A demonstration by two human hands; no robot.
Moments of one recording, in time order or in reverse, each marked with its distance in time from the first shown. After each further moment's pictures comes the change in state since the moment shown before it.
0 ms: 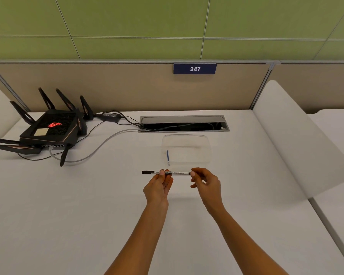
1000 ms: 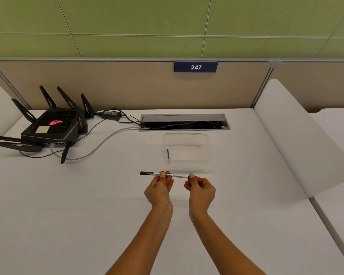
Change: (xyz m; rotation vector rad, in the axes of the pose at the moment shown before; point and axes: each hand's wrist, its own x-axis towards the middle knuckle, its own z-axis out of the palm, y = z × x) left_hand -0.004 -0.020 -0.001 0.066 0.146 0.155; right_hand -0.026 -0.004 0.039 0.270 0.418 0.306
